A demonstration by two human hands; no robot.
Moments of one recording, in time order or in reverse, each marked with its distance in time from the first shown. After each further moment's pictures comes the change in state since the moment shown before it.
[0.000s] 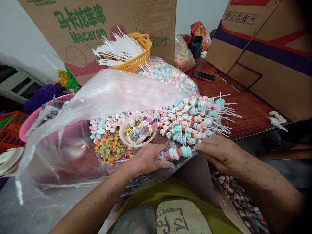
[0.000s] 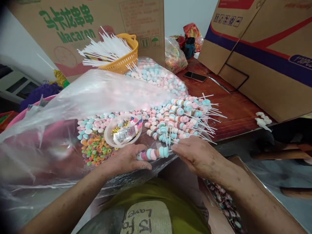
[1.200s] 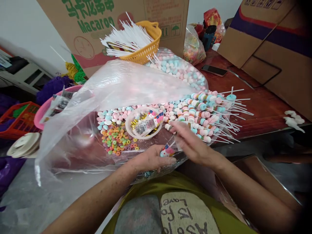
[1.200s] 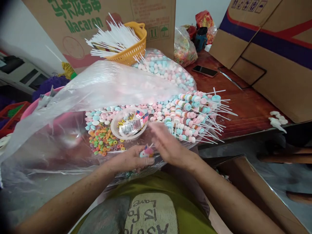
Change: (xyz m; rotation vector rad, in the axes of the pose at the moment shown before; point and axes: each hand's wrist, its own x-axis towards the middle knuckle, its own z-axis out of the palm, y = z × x) left_hand -0.015 -0.010 0.029 -0.755 -0.182 -0.218; right_hand 0.056 -0.032 0.053 0.475 0.204 0.114
